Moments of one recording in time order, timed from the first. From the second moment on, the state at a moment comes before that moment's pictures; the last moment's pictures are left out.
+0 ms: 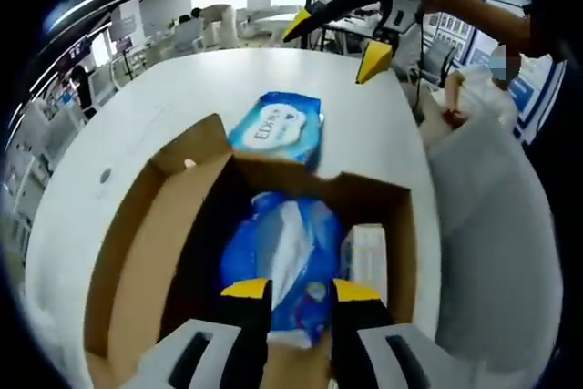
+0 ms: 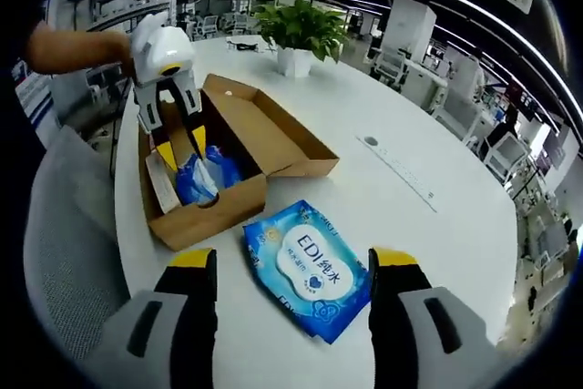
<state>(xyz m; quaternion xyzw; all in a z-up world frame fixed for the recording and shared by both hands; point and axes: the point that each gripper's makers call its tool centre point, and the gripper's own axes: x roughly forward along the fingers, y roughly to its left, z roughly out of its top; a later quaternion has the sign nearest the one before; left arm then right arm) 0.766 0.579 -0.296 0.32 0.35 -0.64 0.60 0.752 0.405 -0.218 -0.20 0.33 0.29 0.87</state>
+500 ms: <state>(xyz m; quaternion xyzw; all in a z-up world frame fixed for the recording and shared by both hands) 0.769 0.585 -0.316 0.38 0.37 -0.64 0.56 0.763 0.465 -0.222 -0.21 0.31 0.35 0.86</state>
